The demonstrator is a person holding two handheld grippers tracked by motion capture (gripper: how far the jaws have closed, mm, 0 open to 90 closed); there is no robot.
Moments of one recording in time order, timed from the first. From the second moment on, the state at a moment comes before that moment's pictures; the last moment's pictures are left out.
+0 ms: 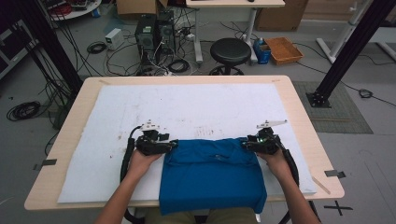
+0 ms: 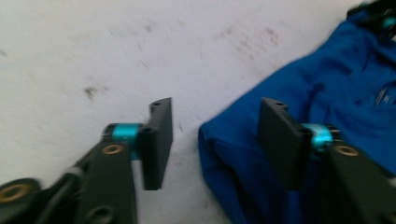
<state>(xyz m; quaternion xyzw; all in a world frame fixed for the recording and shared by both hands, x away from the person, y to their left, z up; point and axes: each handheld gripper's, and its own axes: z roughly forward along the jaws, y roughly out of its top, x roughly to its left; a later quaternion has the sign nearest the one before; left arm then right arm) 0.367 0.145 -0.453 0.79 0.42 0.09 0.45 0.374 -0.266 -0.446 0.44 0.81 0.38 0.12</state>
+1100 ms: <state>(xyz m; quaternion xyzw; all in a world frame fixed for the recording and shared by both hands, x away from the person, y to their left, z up) 0.393 0.139 -0.441 0.77 0.40 0.11 0.48 0.395 -0.228 -0.427 0.37 0.83 0.40 0.15</state>
